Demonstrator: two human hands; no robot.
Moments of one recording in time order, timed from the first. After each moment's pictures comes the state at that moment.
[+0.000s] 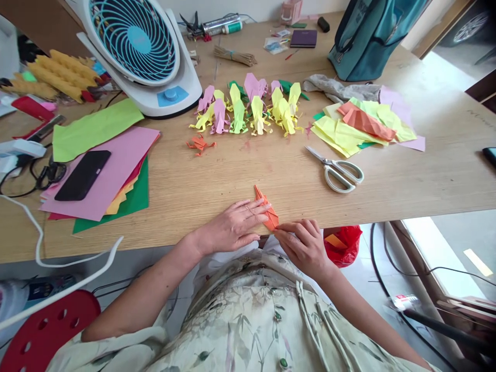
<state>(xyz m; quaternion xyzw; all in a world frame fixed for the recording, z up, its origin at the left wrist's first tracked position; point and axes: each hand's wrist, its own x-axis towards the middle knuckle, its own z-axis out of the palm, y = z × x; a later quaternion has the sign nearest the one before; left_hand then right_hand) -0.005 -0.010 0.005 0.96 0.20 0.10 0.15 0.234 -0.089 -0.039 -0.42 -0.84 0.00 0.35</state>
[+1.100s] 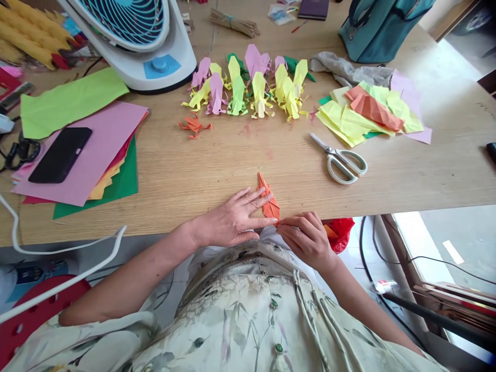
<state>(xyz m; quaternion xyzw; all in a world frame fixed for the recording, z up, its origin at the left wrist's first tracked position) -0.001 -0.014 0.002 0.97 0.17 0.07 0.15 0.249 -0.091 -0.039 -0.39 -0.85 0.03 0.36</state>
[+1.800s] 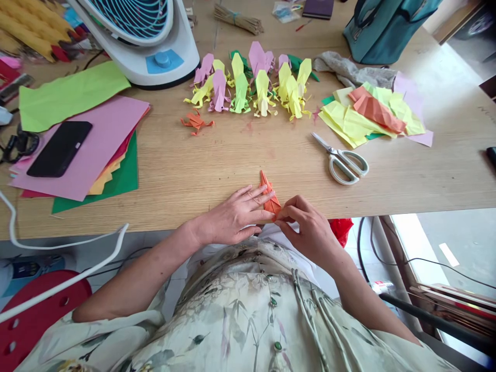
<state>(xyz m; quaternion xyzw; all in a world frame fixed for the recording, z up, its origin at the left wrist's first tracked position) 0.004 -0.019 0.008 0.96 0.20 0.08 0.18 0.233 -0.074 0.008 -0.52 -0.78 0.23 0.24</state>
